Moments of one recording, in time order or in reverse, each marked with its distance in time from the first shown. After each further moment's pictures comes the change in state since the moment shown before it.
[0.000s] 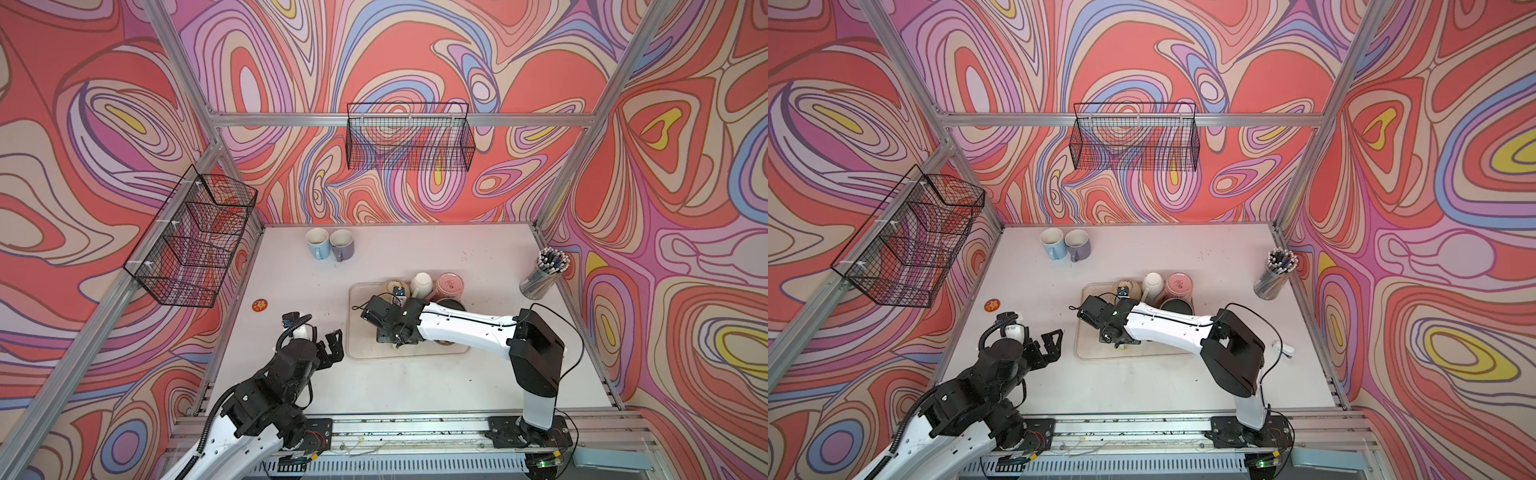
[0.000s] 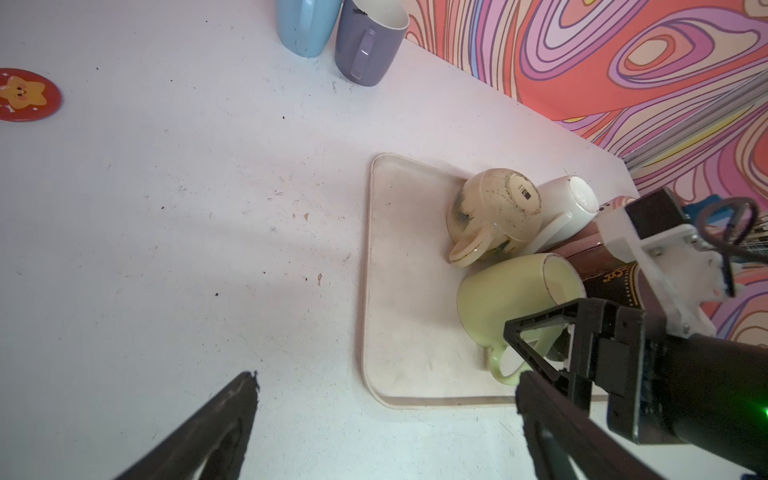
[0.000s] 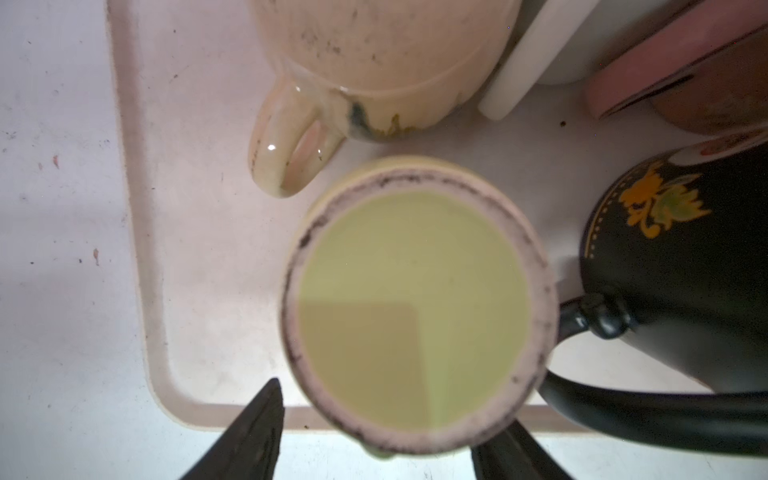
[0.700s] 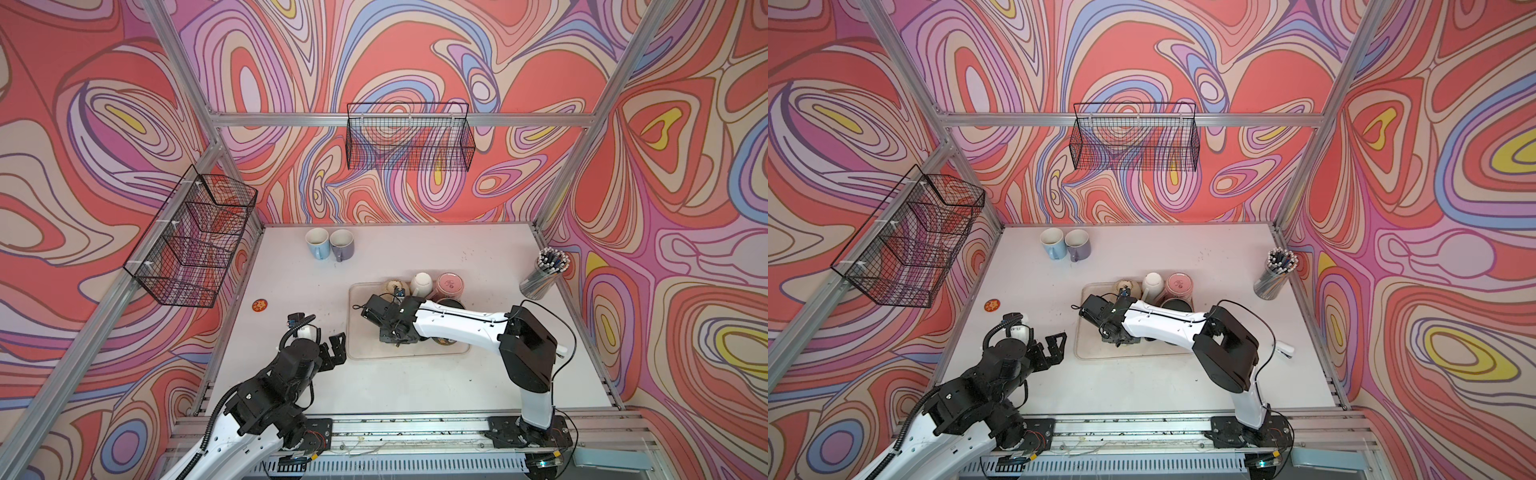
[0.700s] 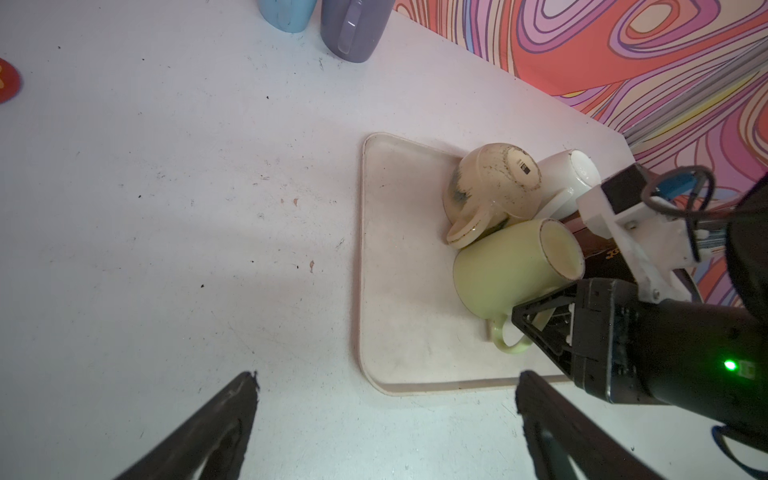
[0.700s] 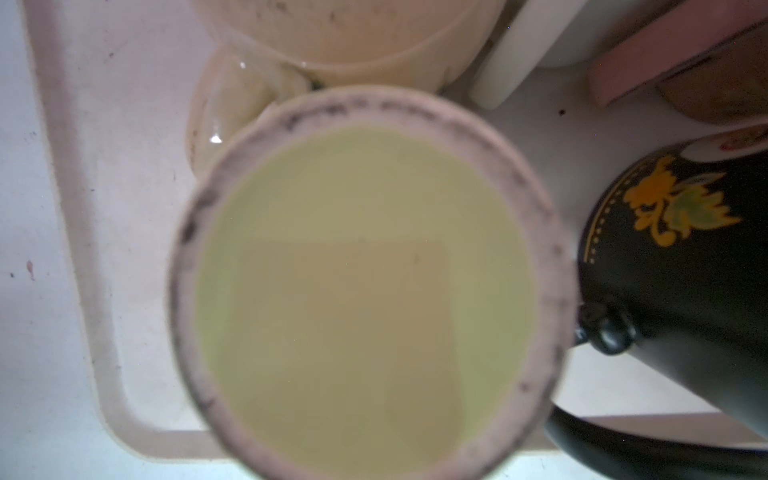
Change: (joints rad) left arm 0.000 0.032 -0.010 0.013 0.047 0.019; right arm -0.023 0.040 0.007 -0.015 -0.023 -0.007
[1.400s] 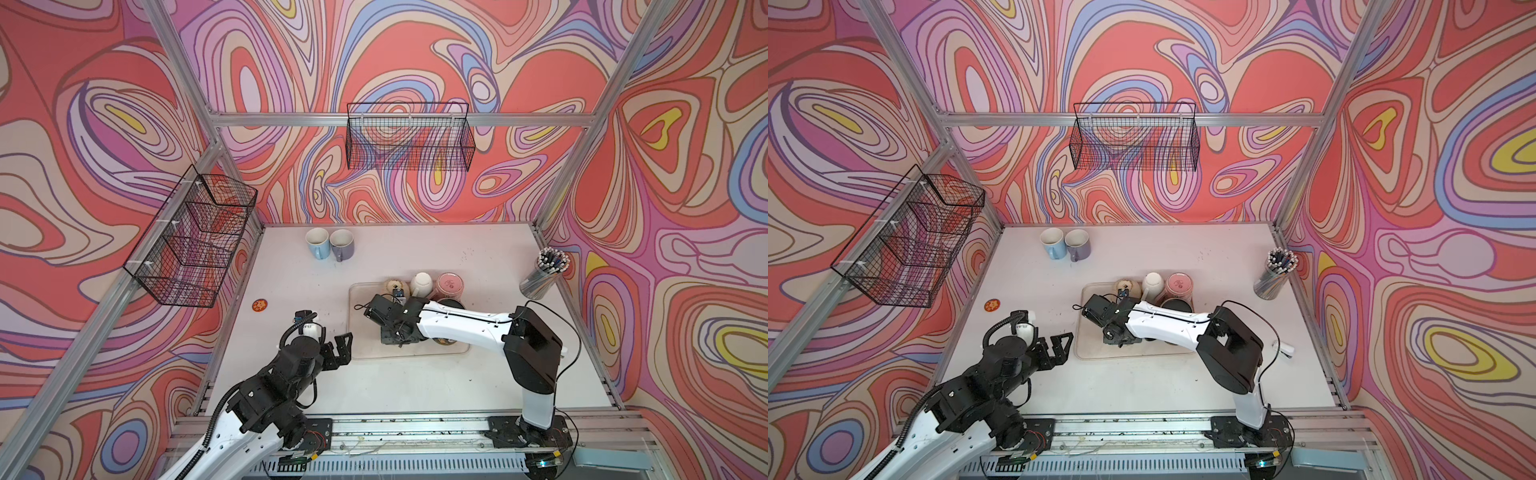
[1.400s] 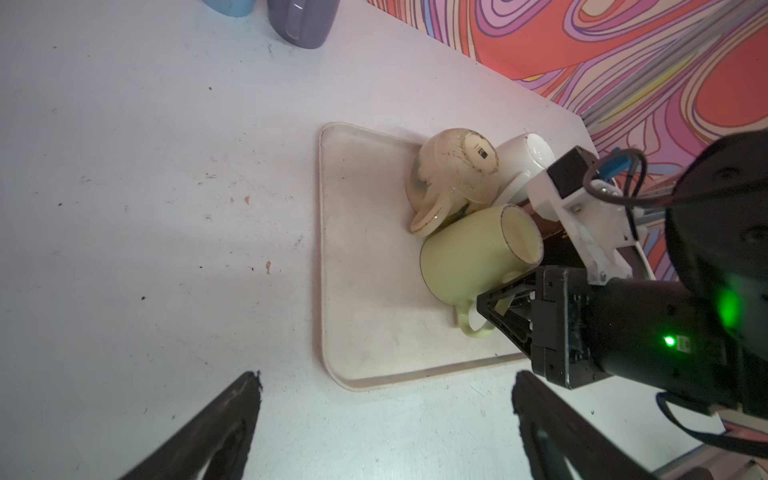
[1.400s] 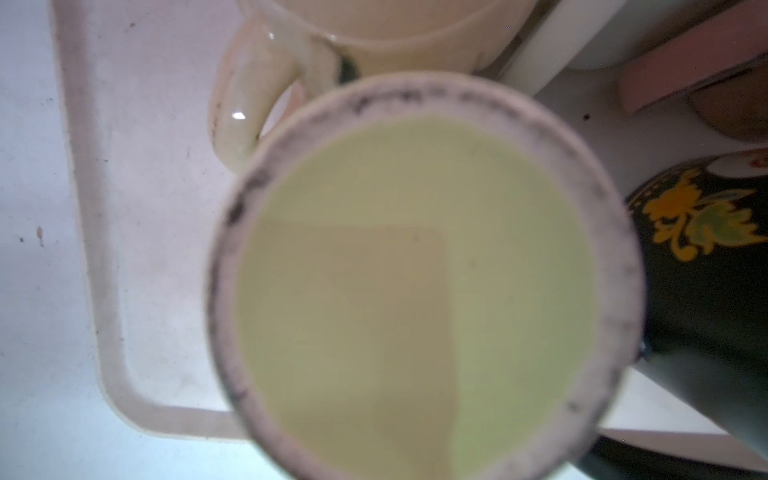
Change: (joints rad) left arm 0.000 0.024 0.000 0.073 0.116 0.045; right arm -0.004 -0.049 -0.069 0.067 -0.044 -0.103
